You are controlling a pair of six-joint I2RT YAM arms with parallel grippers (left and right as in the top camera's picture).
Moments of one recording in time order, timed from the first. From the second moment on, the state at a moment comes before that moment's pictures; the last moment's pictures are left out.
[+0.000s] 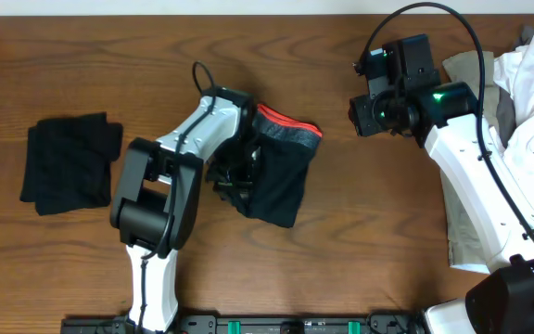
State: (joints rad) left arm -0.38 2.14 1.50 -1.34 0.27 -0.09; right arm 0.26 1.63 1.46 -0.87 -0.08 -0.02
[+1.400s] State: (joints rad) left arm -0.30 2.00 1.51 -0.95 0.14 0.03; right arm 0.26 1.63 1.46 -0.91 -0.06 -0.02
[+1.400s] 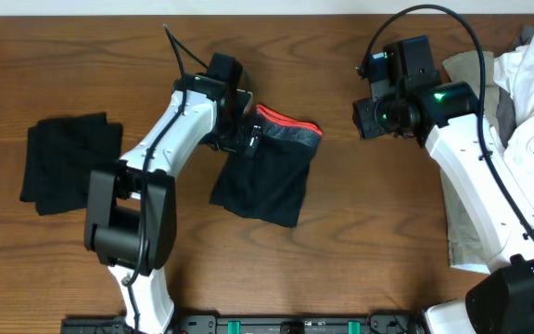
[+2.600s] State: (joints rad) left arm -0.30 2.19 1.52 -0.79 0.52 0.12; right arm 0.26 1.63 1.46 -0.92 -0.06 -0.02
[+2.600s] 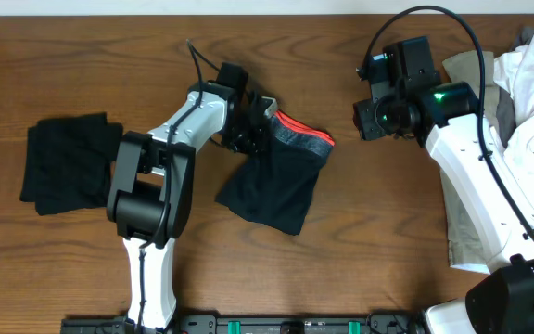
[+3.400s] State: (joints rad) left arm 0.12 1.78 1.51 -0.95 0.22 0.09; right arm 0.23 1.63 1.46 -0.97 -0.05 -0.02
